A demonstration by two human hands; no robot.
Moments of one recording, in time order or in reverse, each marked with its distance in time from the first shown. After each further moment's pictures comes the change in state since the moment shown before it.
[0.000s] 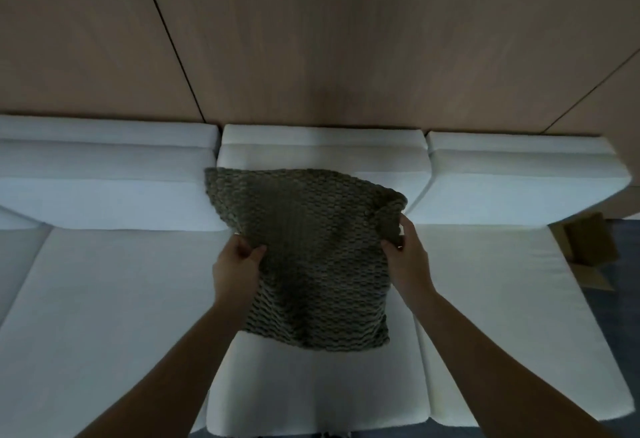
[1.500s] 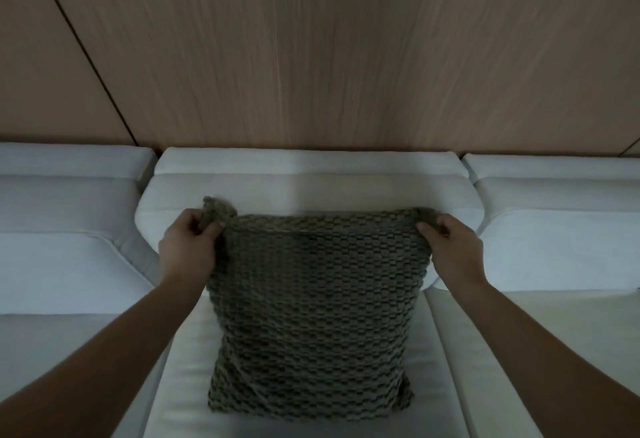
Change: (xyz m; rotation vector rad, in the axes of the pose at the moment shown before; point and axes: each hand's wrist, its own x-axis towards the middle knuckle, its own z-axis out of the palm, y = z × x) left_hand 0.248 -0.024 0.119 -0.048 0.199 0.340; right_hand 0.246 0.100 0.035 -0.109 0.274 -0.217
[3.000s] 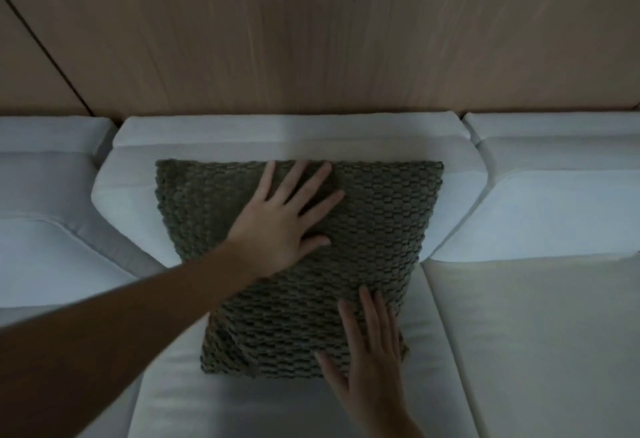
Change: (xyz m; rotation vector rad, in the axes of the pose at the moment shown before) left_hand -0.017 0.011 0.096 1.023 -0.392 1.310; right_hand -0.182 0.082 0.100 -0.312 -0.070 -0.484
